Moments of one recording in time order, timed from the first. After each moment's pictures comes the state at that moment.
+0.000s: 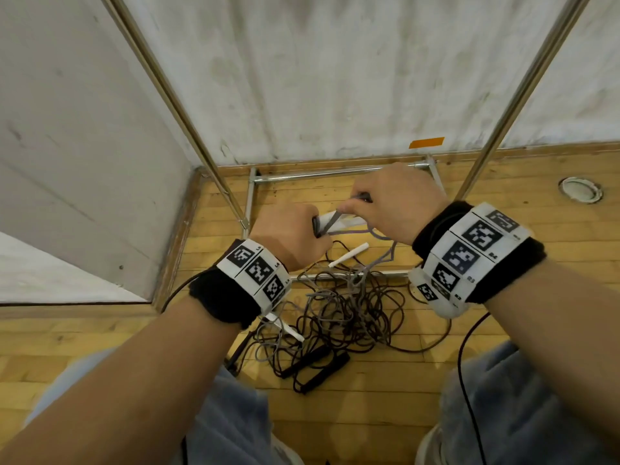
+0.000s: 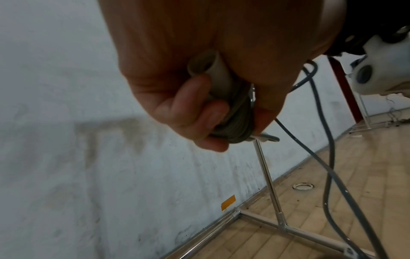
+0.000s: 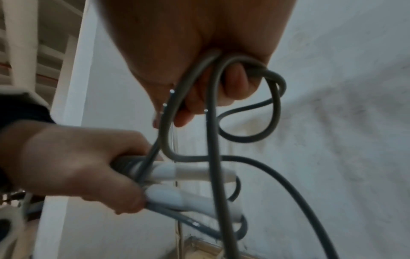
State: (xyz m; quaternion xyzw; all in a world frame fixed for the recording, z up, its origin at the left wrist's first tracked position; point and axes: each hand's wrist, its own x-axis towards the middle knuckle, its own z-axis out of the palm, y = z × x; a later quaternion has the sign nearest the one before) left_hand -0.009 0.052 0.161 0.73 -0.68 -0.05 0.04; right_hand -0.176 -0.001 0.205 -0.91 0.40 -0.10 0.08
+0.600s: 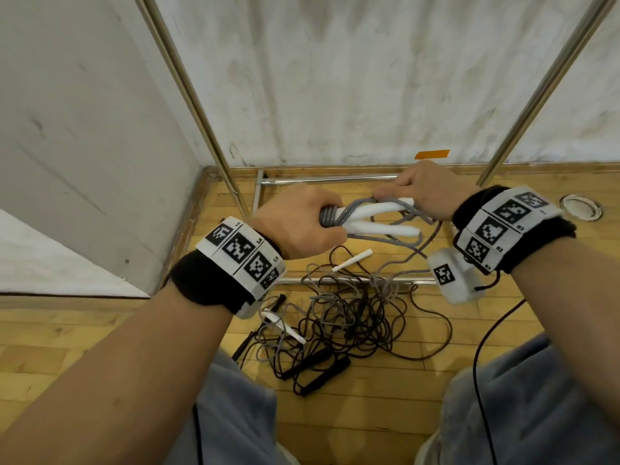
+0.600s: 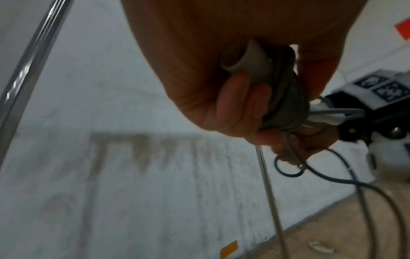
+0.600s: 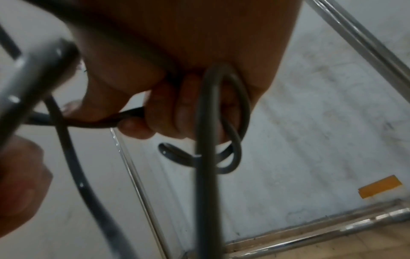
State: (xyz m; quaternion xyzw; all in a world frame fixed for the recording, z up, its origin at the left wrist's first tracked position) left_hand -0.004 0.069 0.217 0.63 -0.74 -0.20 0.14; right_hand -0.196 -0.042 0.200 -0.82 0.41 -0.12 0.38
